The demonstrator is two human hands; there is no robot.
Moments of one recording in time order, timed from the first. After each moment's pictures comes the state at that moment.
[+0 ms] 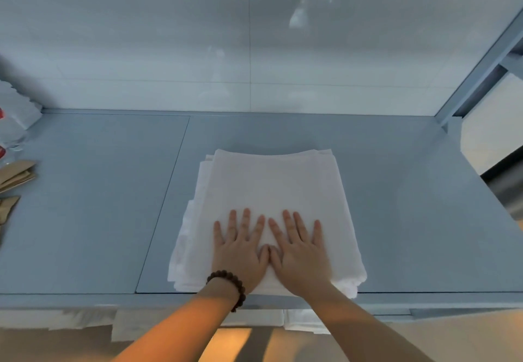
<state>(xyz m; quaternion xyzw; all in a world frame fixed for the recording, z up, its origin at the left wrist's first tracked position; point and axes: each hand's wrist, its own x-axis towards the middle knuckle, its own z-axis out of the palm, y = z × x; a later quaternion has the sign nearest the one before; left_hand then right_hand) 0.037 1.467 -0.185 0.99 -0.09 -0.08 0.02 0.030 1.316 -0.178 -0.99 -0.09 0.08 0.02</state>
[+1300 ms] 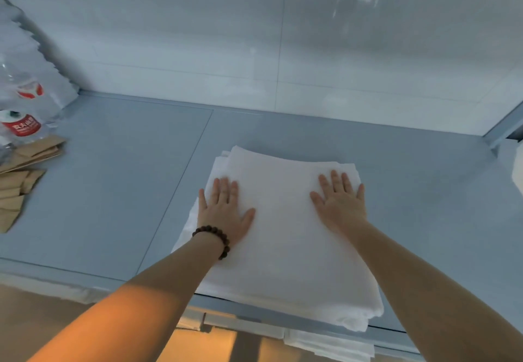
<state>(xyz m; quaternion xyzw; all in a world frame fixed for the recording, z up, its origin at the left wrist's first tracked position) 0.114 1.507 -0.184 1.00 0.04 -0.06 0.02 0.177 1.242 -0.176 -0.99 -0.02 0.10 0.02</state>
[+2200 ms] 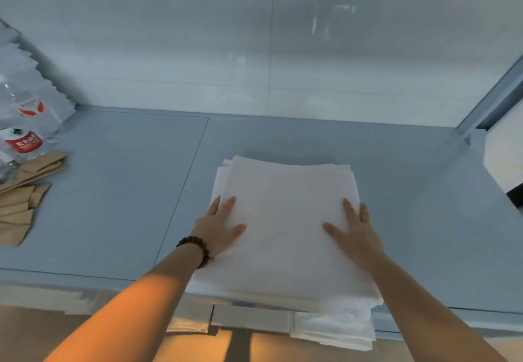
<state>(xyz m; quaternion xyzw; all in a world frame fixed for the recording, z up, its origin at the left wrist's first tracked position) 0.084 1.554 -0.183 0.95 0.04 -0.16 0.26 0.078 1.218 -0.166 -0.95 0.12 0.14 0.24</state>
